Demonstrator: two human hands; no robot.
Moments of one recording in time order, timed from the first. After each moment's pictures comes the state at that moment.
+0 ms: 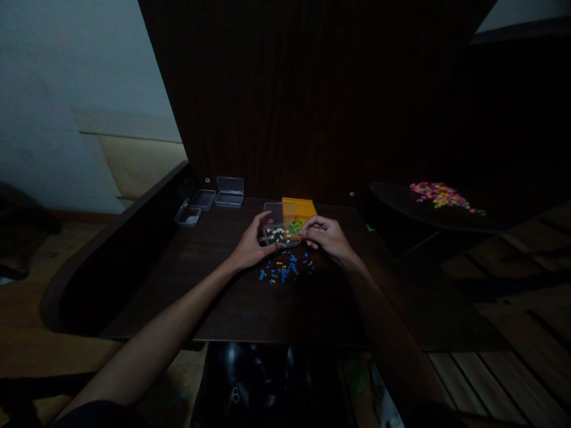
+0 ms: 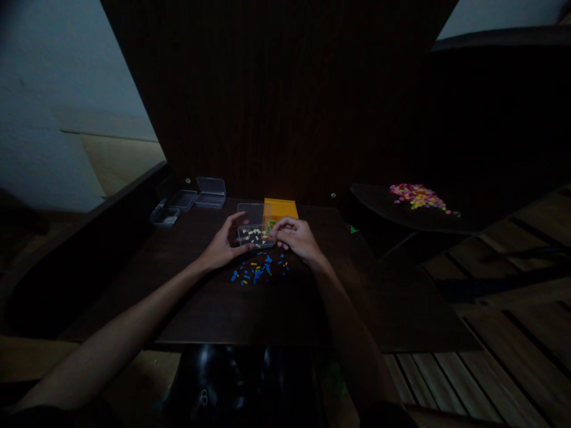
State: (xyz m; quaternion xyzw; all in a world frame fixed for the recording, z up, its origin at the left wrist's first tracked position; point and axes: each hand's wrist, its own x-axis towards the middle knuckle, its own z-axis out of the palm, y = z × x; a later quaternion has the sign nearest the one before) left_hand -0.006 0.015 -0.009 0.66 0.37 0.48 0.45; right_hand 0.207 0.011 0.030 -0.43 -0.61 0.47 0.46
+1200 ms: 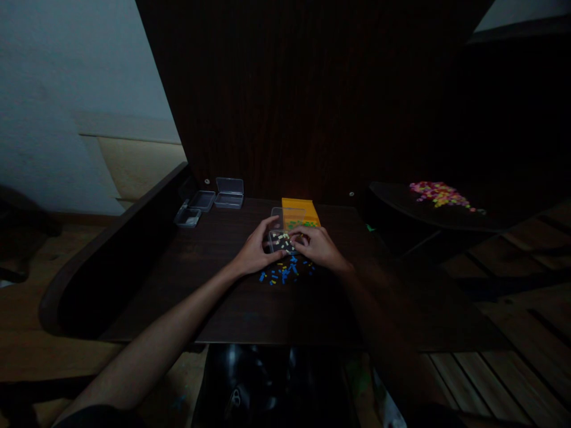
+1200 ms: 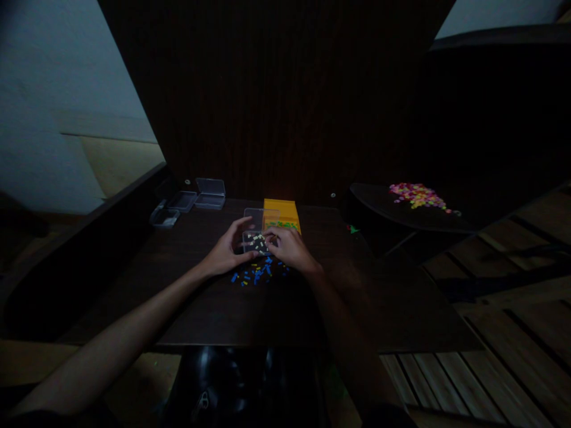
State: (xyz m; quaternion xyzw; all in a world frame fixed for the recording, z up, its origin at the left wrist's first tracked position) left_hand -0.002 0.007 -0.009 0.70 0.33 0.45 0.45; right_hand 0.199 0.012 0.017 -0.45 -0.82 0.16 0.31
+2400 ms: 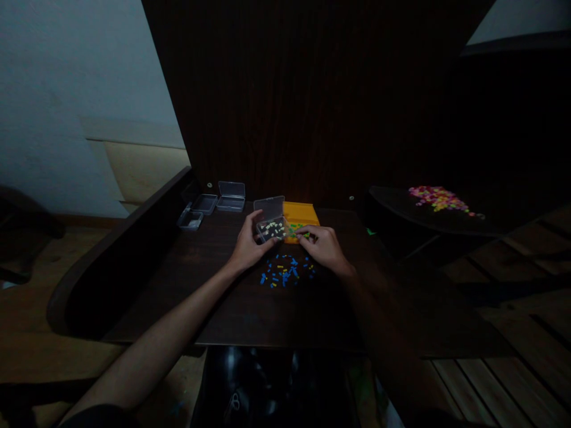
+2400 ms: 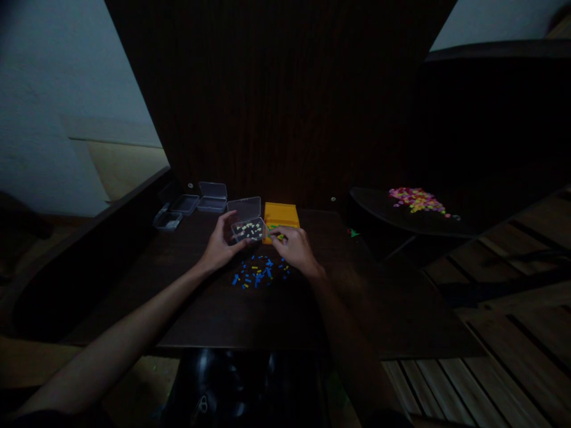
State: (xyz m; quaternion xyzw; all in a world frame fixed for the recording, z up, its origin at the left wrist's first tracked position) left_hand -0.009 0.020 -0.010 0.63 0.40 0.55 0.38; right_hand 0.201 0.011 0.022 -0.48 -0.79 0.09 0.38
